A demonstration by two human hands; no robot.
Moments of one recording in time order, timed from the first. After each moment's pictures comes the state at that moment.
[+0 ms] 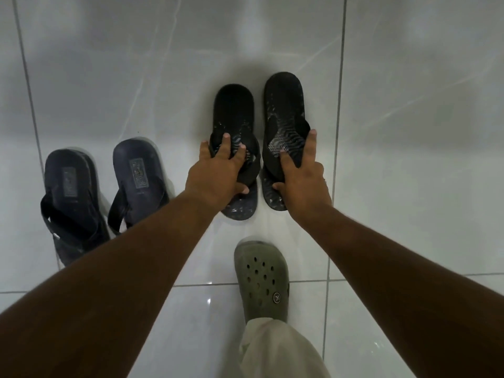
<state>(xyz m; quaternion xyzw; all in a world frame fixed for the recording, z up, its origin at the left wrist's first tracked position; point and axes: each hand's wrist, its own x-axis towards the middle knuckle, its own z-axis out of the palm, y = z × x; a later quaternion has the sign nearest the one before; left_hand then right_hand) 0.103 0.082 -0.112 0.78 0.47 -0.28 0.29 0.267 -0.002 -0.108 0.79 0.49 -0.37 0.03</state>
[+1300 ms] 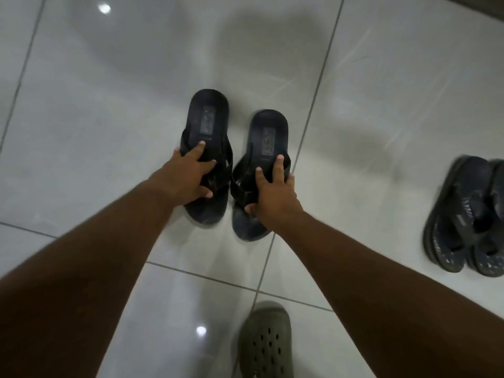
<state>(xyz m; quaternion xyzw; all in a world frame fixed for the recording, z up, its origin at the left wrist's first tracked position) -0.450 0.195 -0.110 0.73 0.54 -0.27 0.32 -0.245 0.138 -0.118 0.66 0.61 -0.40 0.16</state>
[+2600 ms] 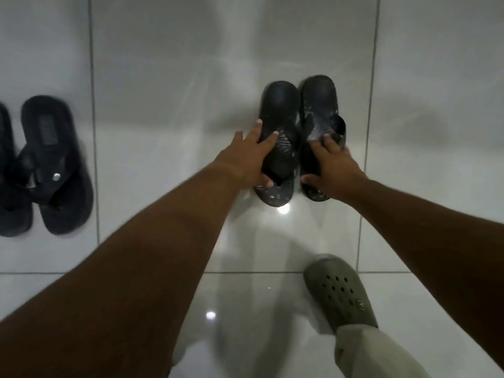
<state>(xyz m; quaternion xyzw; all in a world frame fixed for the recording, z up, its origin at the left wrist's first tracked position) 0.054 0.099 -0.092 0.80 0.41 -0.21 0.39 0.262 0.018 -0.098 0.73 0.56 -0.36 0.15</state>
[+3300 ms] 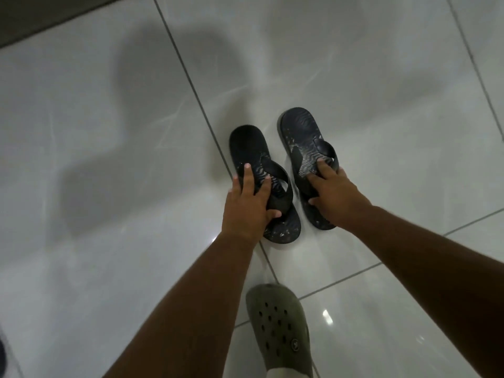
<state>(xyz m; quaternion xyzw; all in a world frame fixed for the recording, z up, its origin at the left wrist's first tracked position) 0.329 -0.008 -0.119 0.86 0.34 -0.24 0.29 0.503 -0.109 -0.103 0.81 0.45 -0.37 0.12</state>
